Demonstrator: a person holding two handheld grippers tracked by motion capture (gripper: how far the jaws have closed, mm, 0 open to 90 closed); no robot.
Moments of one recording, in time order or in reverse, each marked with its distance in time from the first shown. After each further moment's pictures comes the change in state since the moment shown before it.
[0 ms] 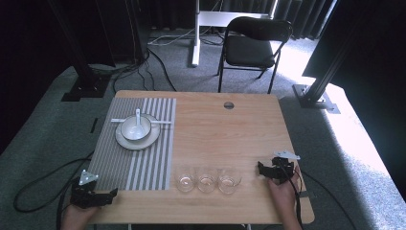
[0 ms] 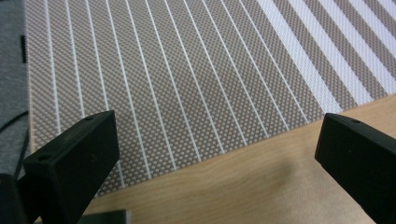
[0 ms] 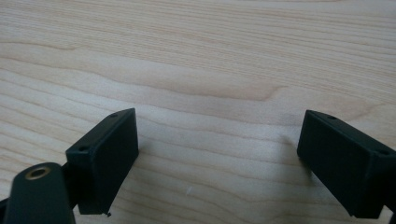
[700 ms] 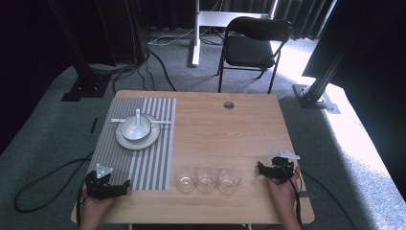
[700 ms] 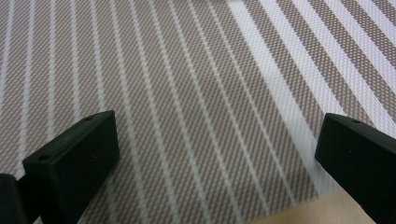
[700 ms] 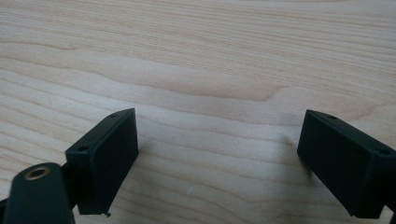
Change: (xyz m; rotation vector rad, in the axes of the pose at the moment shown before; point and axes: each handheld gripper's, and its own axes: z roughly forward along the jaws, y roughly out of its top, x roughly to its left) left arm -0.024 0.020 0.030 -0.039 0.076 -0.032; right arm 0.000 0.000 0.000 0.002 0.003 -0.001
